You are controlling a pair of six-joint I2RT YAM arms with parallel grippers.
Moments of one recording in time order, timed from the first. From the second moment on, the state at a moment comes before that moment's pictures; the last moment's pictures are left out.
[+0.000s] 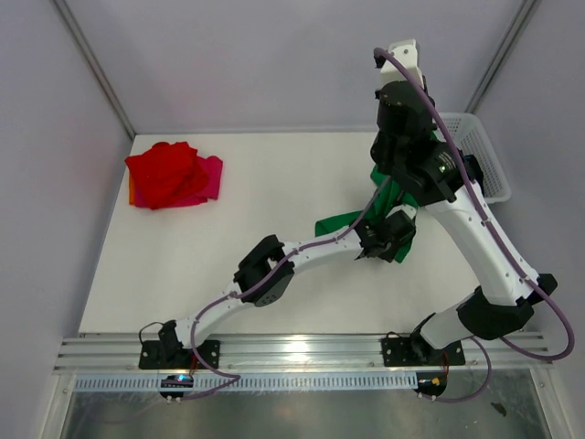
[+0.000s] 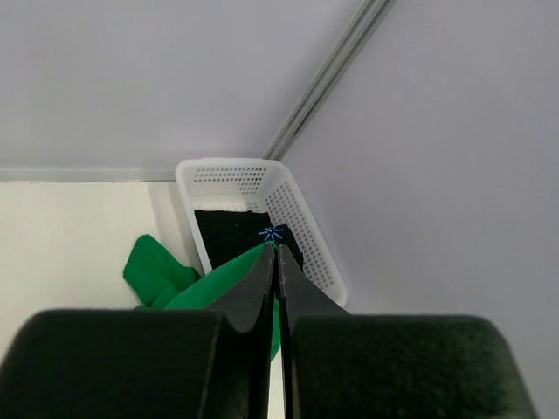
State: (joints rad) left arm -1.14 2.57 2.28 -0.58 -0.25 -0.38; right arm 0.68 1.49 2.00 -0.58 1.11 -0.38
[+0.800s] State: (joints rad) left arm -0.81 2.41 2.01 -0.68 -0.49 -0.68; right arm 0.69 1.47 1.93 -0.58 1.09 -0.37
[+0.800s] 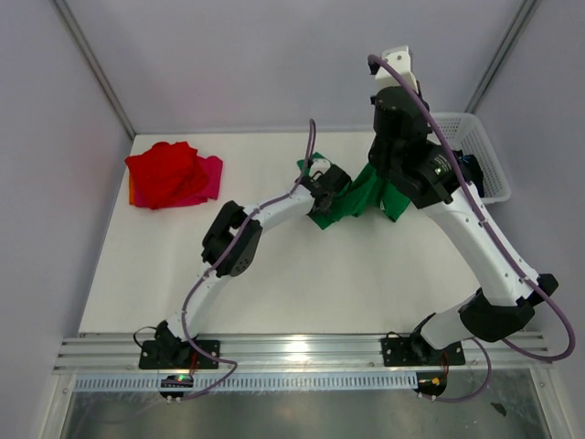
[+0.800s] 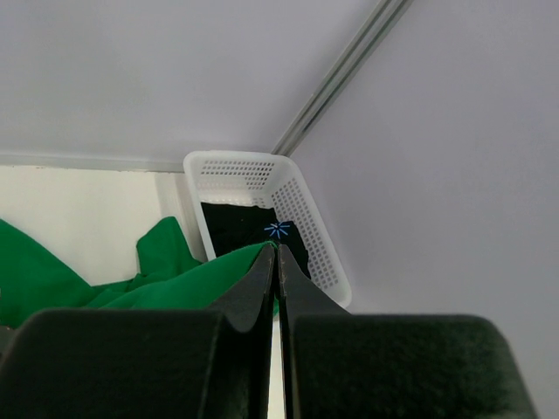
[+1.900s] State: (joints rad) left arm -0.93 2.33 1.93 -0.70 -0.40 -0.09; right arm 0.69 1.48 1.89 -0.57 1.07 -0.33
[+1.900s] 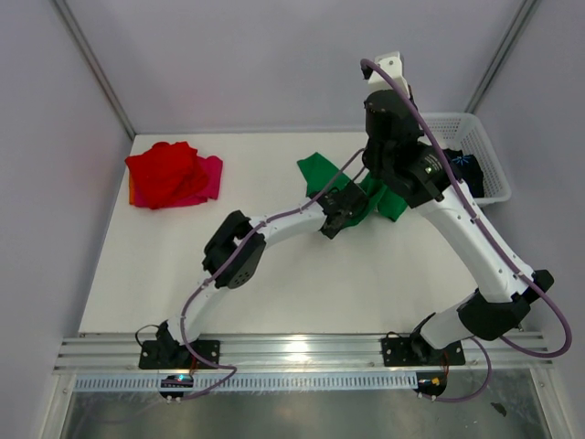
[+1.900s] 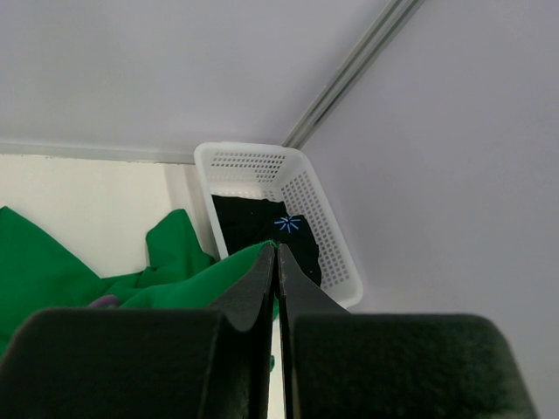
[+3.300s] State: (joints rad) left arm -1.03 2.39 1.98 -0.74 -0.48 -0.04; right arm 0.69 1.51 1.90 -0.58 1.08 -0.31
